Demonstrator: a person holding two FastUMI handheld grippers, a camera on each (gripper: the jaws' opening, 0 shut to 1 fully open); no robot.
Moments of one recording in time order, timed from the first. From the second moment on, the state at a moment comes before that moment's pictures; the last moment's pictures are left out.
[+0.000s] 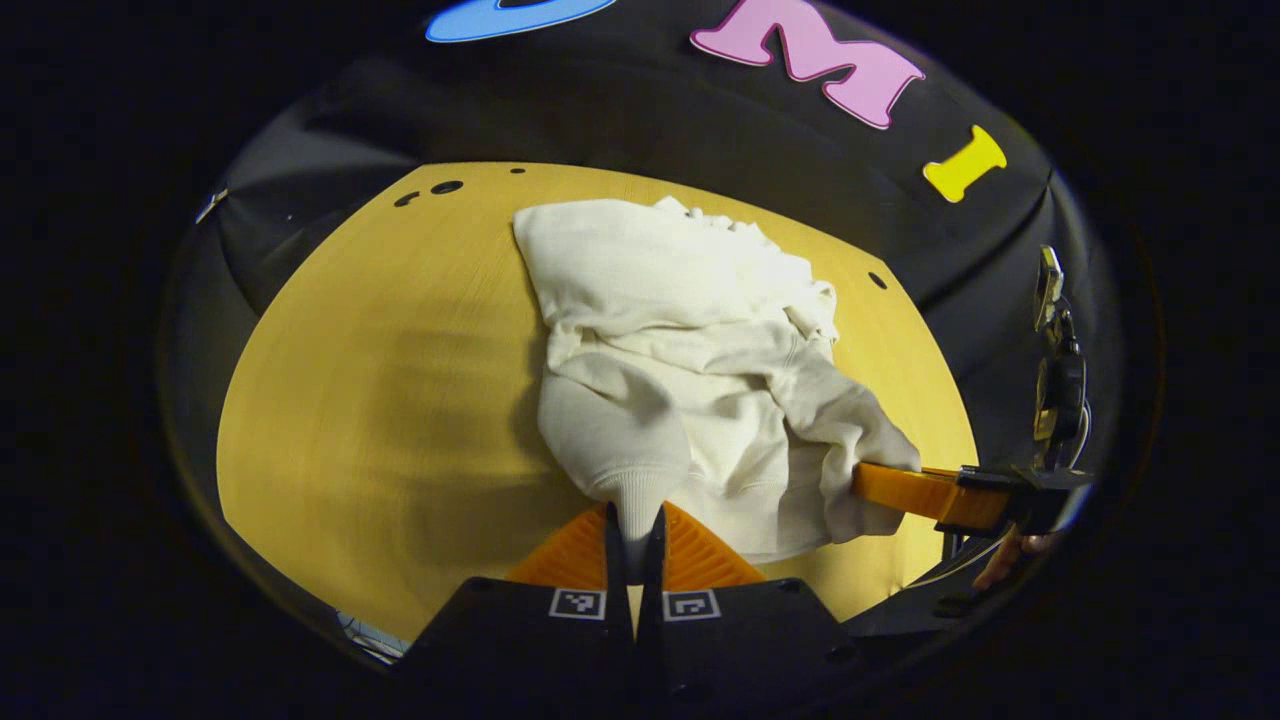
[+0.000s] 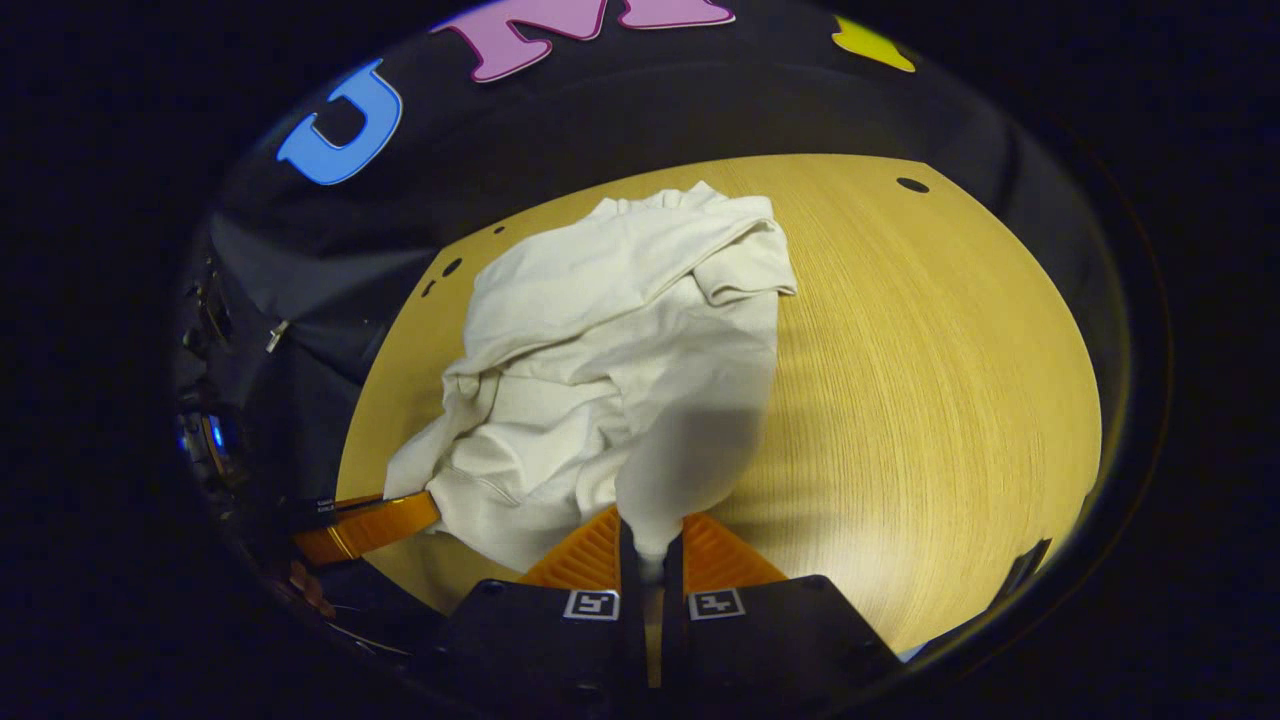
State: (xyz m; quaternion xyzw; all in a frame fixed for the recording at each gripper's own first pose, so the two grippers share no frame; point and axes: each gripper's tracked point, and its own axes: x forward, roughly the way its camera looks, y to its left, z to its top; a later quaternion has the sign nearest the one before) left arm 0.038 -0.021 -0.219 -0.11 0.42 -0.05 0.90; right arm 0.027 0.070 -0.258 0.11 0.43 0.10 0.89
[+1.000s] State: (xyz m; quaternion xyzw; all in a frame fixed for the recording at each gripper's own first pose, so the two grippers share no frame) left arm 0.256 -0.008 -0.132 -0.09 0.38 -0.08 0.92; right arm 0.261 0.072 -0.183 0.18 0.35 0.06 0.92
